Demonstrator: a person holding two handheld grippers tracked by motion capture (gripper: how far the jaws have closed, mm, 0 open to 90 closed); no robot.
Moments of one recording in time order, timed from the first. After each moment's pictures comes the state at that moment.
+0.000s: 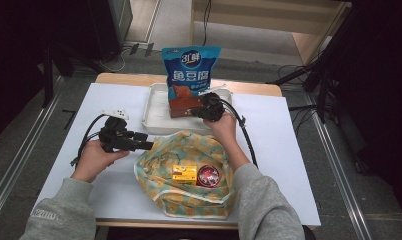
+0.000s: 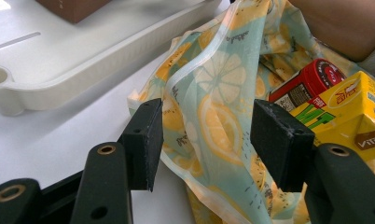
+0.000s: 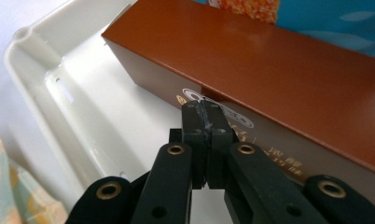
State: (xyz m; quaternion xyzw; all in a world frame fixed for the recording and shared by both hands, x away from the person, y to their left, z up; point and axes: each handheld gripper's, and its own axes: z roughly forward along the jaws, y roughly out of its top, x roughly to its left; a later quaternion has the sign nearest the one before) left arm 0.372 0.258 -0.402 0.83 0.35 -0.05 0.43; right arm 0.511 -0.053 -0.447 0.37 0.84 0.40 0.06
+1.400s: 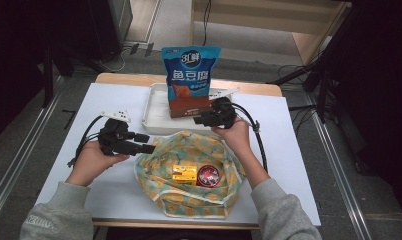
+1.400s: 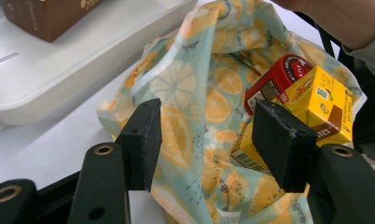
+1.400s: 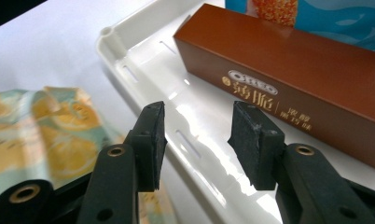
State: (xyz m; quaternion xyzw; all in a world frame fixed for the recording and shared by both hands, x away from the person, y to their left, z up) left arm 0.351 0.244 -0.377 0.85 0.32 -0.03 0.42; right arm 0.465 -0.084 -0.413 0.33 0.84 0.43 0.04
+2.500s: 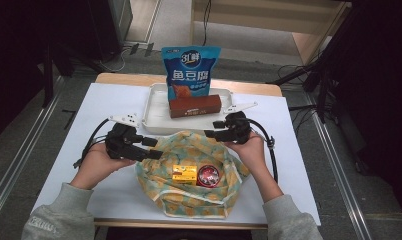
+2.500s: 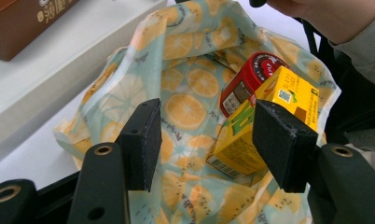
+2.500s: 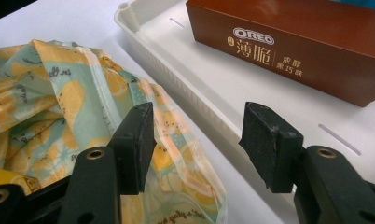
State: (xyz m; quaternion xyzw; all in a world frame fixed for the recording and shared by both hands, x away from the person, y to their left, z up) left arm 0.338 0.221 -0.368 0.86 0.28 -0.03 0.42; right arm 0.418 -0.122 -0.414 0.33 0.83 0.44 0.05
